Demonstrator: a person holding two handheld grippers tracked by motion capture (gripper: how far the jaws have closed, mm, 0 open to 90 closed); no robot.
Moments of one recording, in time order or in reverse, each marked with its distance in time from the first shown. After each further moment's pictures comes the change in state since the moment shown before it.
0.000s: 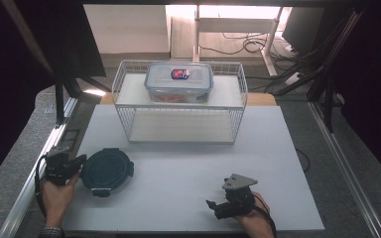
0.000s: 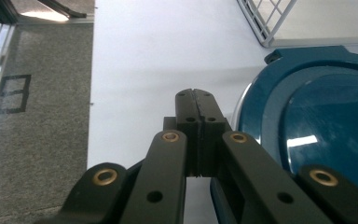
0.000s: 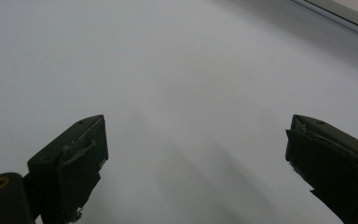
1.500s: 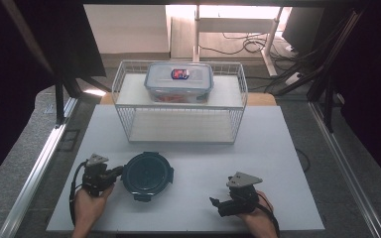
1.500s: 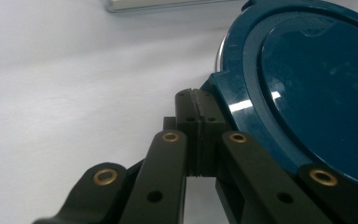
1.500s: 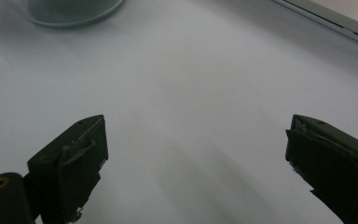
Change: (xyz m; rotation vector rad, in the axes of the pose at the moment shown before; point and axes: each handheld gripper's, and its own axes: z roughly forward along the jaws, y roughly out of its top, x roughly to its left) left arm -0.108 -0.010 0.011 0.103 -0.199 0.106; right arm -0.009 -0.002 -0.004 -0.008 -0.024 0.024
